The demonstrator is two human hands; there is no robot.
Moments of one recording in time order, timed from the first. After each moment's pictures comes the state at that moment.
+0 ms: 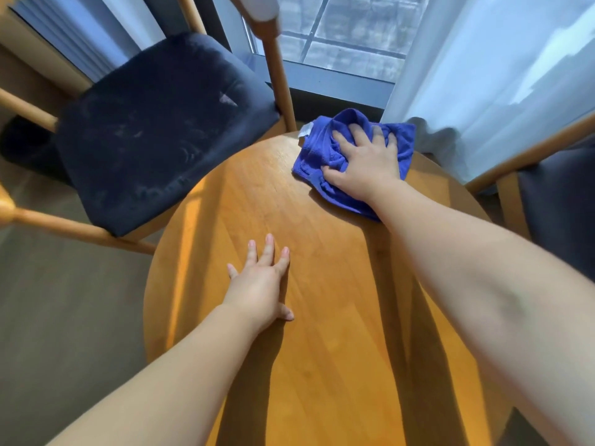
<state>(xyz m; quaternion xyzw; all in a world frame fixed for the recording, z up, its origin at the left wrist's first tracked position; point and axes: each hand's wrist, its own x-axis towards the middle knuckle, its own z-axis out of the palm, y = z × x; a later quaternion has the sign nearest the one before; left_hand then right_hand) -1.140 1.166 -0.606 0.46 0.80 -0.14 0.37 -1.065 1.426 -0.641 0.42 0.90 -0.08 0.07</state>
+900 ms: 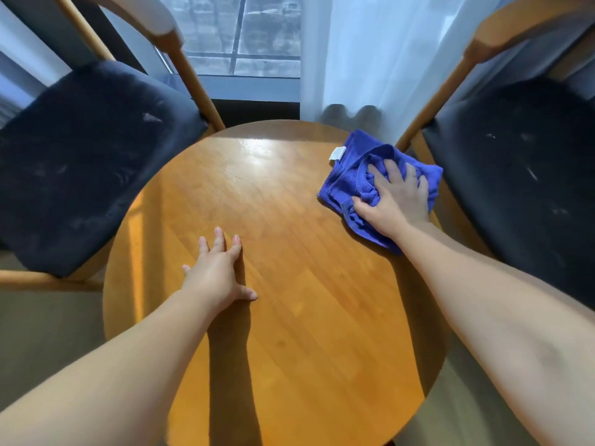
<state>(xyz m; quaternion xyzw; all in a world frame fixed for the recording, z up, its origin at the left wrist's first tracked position) -1.144 1.169 -0.609 0.48 0.80 -0.16 0.32 -0.875 1.358 -0.643 0.61 0.79 -0.06 0.04</state>
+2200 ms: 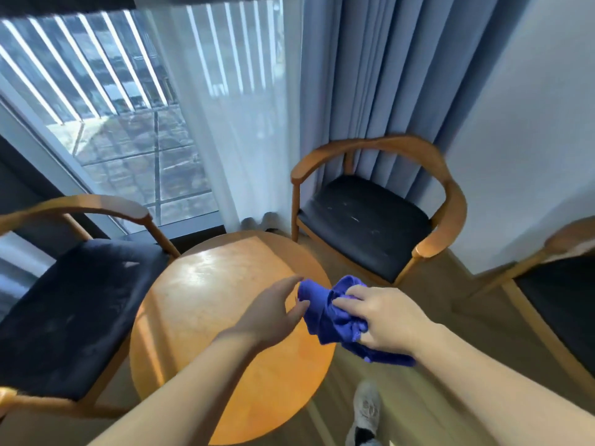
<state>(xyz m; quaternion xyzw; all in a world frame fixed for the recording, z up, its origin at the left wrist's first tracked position) -0.973 1.074 -0.323 0.75 0.54 0.14 0.35 -0.734 1.044 -0.307 0.49 0.86 -0.11 0.03</state>
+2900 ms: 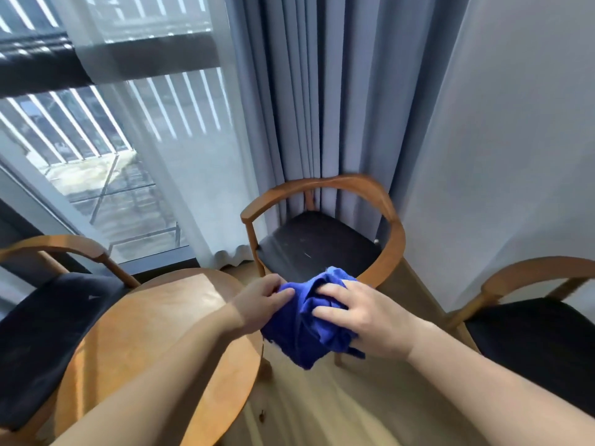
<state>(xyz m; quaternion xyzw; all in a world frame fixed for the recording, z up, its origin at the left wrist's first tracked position) -0.727 1.113 -0.221 0.66 0.56 0.16 0.48 -0.487 1.081 -0.232 0.28 0.94 -0.01 -0.19</state>
